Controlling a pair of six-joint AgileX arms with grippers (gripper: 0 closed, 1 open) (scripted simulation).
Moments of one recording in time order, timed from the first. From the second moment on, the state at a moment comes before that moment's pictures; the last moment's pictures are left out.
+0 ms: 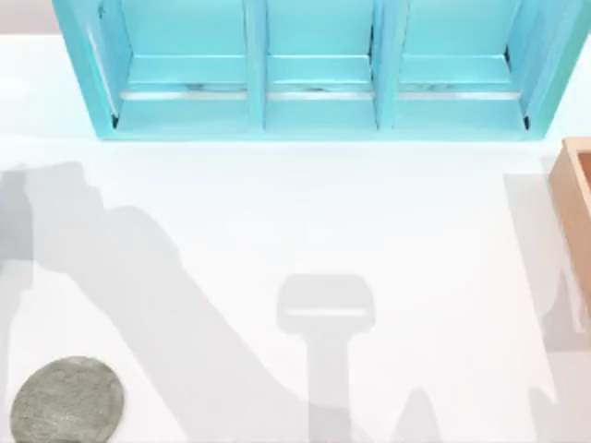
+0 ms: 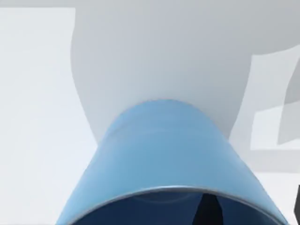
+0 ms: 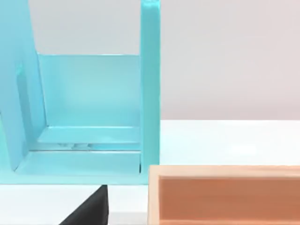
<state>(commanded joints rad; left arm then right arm) 0.31 2.25 1.73 -1.05 0.00 1.91 0.00 0.00 0.00 0.00 0.00 0.00</state>
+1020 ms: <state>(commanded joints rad) 0.26 2.21 1.68 -1.05 0.00 1.76 0.00 0.00 0.00 0.00 0.00 0.00</state>
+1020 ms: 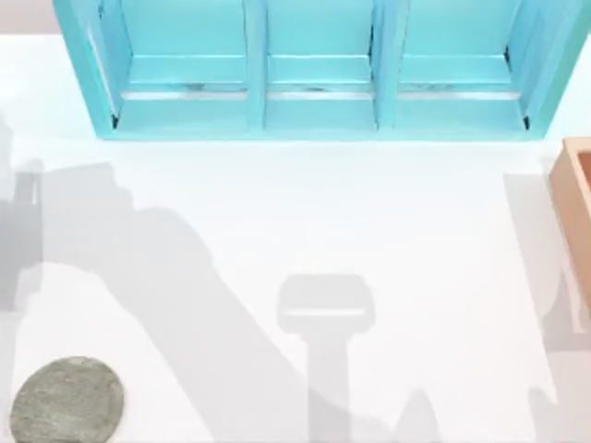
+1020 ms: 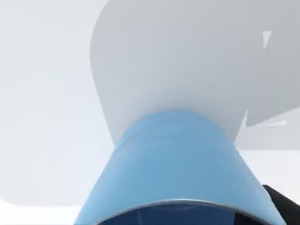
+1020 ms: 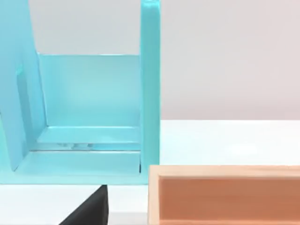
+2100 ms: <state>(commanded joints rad) -0.32 1.61 1.13 -1.11 -0.03 -0.05 0.00 0.00 0.00 0.00 0.00 0.00</state>
